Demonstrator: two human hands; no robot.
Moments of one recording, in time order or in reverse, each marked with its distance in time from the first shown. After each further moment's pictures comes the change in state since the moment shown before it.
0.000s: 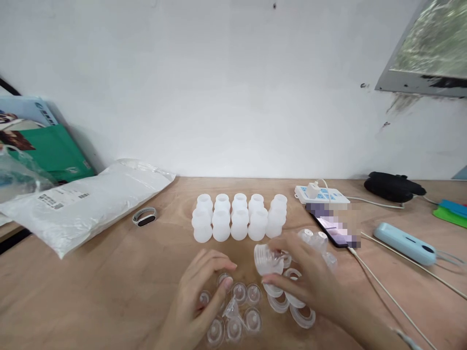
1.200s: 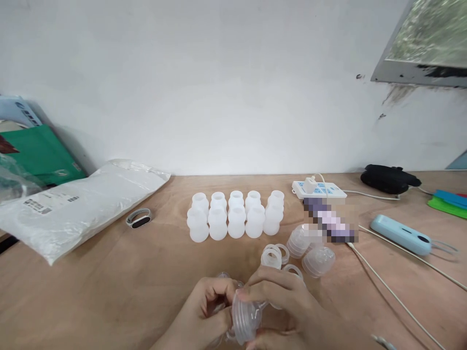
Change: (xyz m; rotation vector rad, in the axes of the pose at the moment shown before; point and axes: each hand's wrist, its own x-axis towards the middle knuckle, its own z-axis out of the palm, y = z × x) left_hand 0.000 0.007 0.020 -0.836 -0.316 -0.609; right_hand -0.011 -0.031 0.016 0.417 -0.107 -0.091
